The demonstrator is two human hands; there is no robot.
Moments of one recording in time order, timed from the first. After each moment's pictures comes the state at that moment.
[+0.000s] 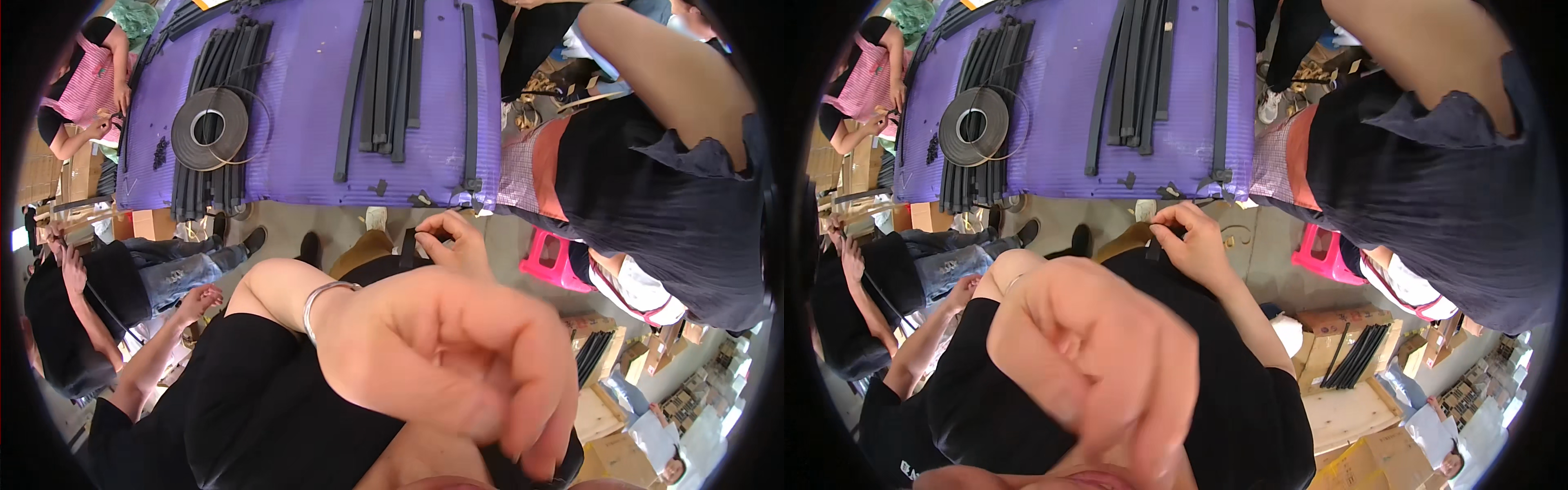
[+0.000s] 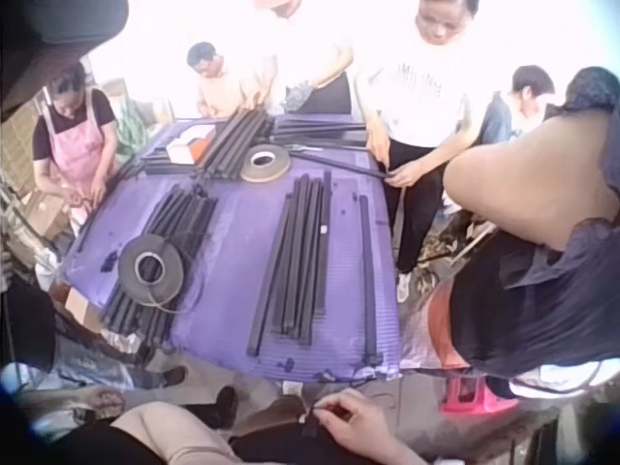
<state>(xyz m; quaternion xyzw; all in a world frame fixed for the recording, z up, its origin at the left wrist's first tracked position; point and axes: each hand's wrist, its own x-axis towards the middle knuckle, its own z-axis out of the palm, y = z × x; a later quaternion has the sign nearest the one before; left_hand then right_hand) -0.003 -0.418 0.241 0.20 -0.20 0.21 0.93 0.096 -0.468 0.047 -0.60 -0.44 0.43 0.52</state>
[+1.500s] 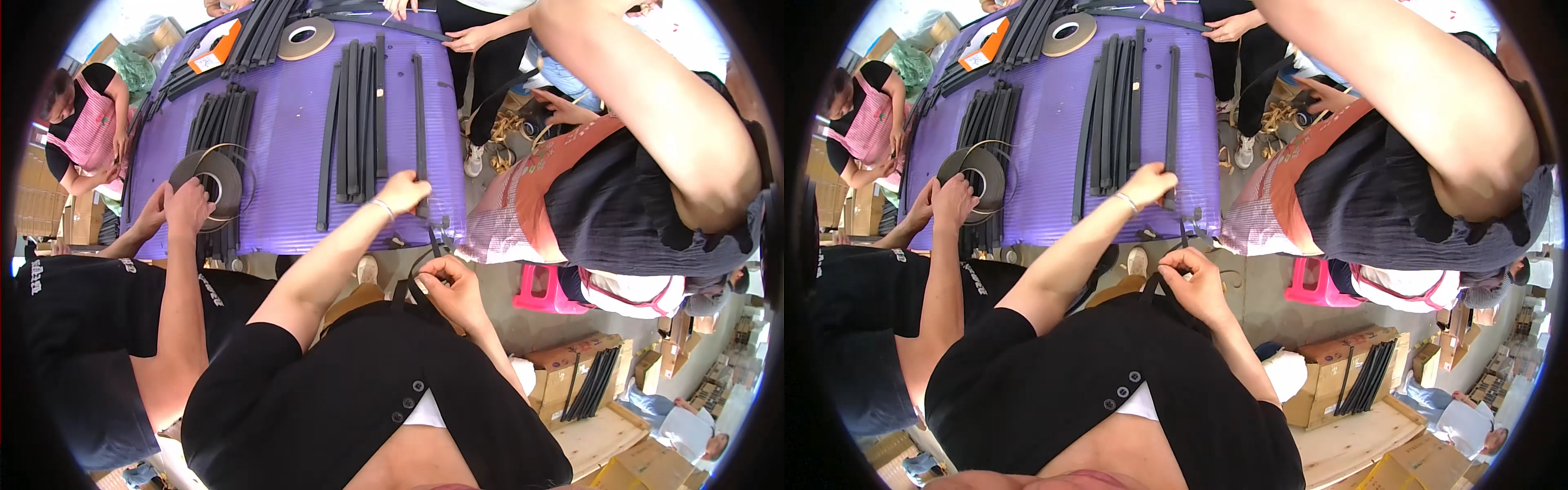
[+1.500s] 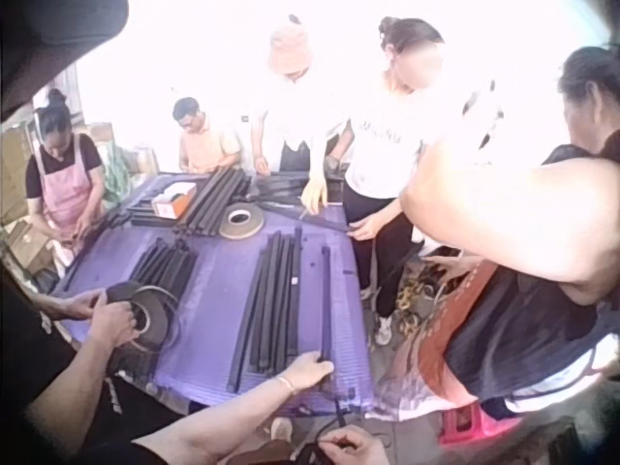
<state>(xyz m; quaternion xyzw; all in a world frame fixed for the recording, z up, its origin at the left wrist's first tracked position) 0.077 -0.291 0.000 0.66 0.40 0.06 0.63 0.107 -0.509 0.040 -0.62 -0.34 0.43 0.56</state>
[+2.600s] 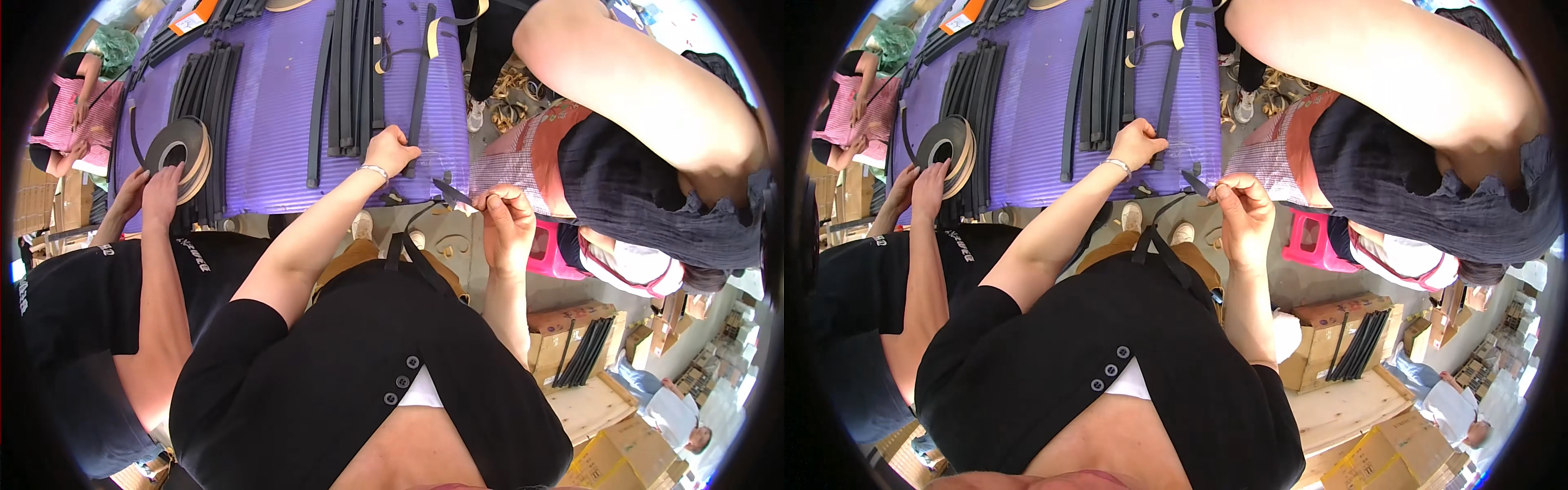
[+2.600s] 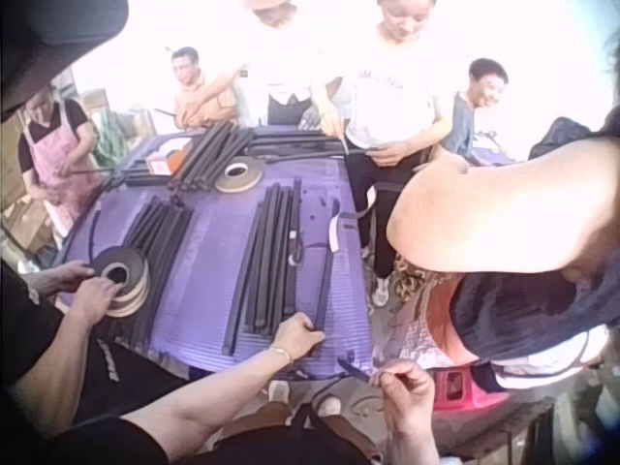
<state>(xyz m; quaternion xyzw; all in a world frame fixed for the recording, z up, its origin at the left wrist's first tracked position) 0.066 -0.301 -0.032 0.76 0.49 0.12 0.42 0.162 -0.501 0.061 -0.43 -0.25 0.38 0.79</state>
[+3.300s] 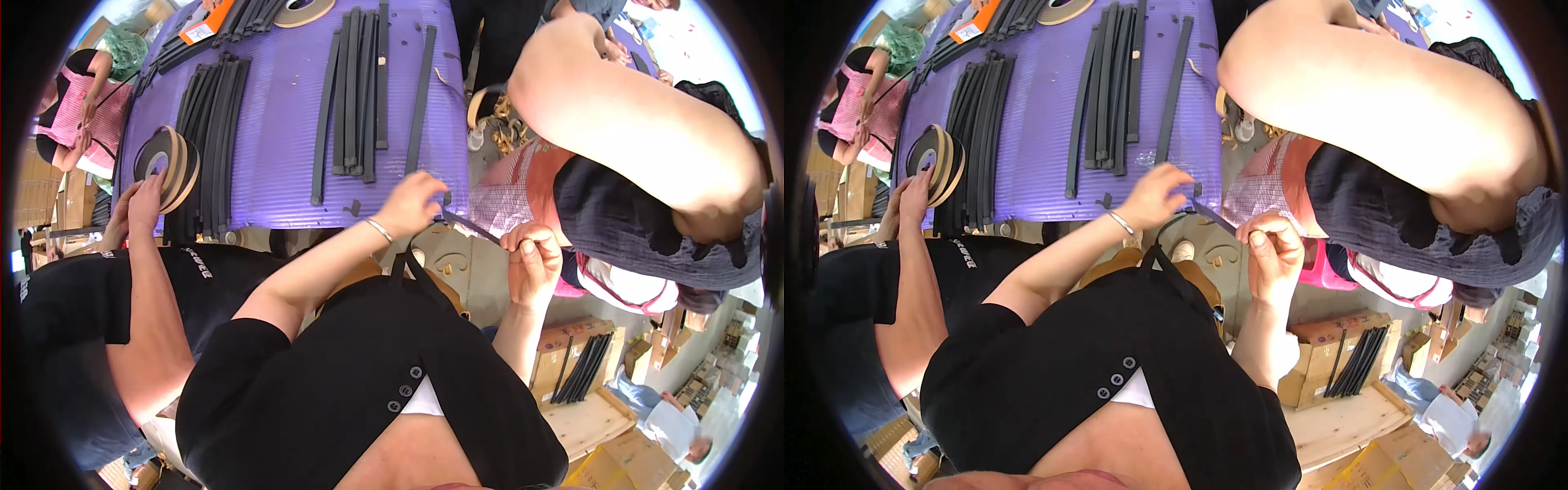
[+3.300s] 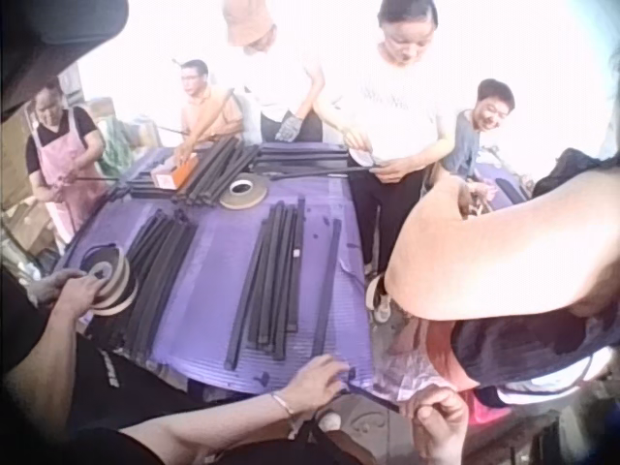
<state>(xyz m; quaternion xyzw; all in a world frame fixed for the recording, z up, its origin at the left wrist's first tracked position) 0.059 -0.351 -0.010 0.87 0.17 0.27 0.38 0.186 -0.524 0.085 -0.37 -0.32 0.35 0.80</state>
